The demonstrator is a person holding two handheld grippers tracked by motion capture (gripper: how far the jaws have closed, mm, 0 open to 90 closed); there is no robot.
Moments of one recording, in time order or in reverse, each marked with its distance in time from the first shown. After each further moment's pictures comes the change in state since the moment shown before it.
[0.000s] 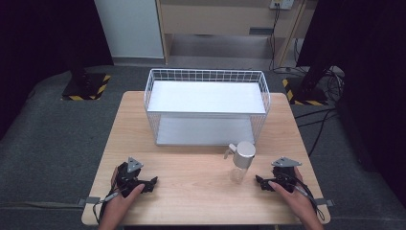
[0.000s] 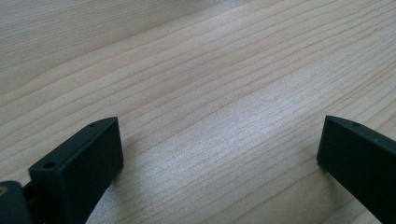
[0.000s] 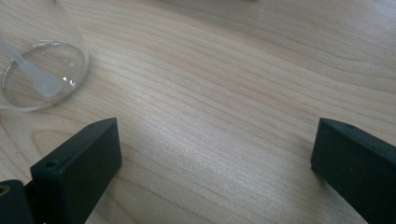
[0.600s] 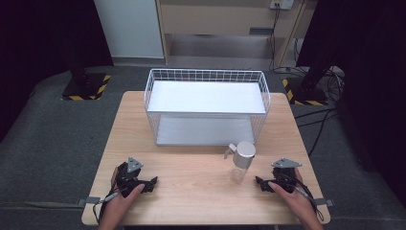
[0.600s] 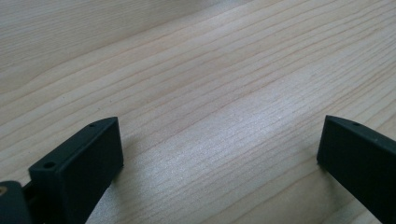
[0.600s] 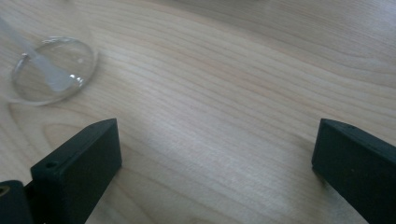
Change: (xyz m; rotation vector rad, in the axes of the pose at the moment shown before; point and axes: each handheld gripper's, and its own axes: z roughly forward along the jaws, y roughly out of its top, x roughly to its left) left arm 0.000 0.000 0.000 0.000 0.000 0.000; right arm 0.004 -0.003 -0.003 -0.001 0.011 0.001
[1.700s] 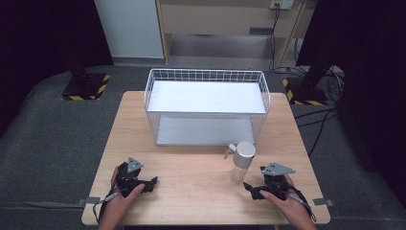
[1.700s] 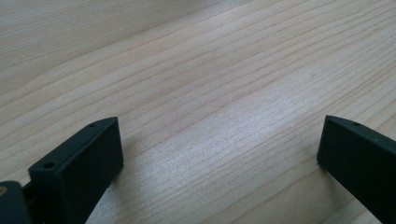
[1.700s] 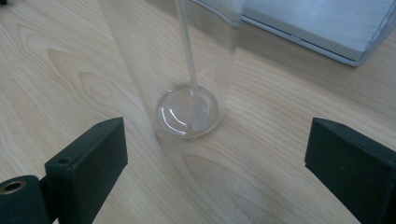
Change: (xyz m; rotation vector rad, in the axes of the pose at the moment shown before) left arm 0.000 0.000 0.000 0.000 -0.001 0.000; right arm 0.048 0.018 -0.020 -0.111 0.164 -0.108
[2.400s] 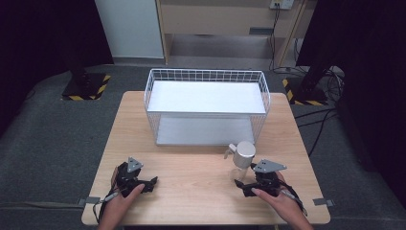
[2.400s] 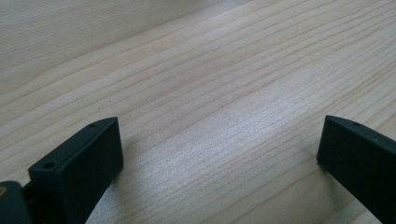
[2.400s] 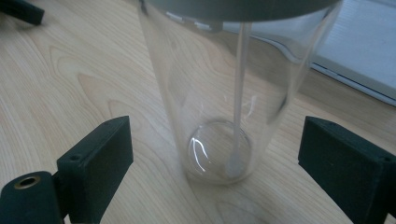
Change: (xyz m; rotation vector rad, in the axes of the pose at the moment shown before) left arm 0.000 0.000 0.000 0.000 0.000 0.001; right arm 0.012 0.018 0.015 -0.037 0.063 -0.018
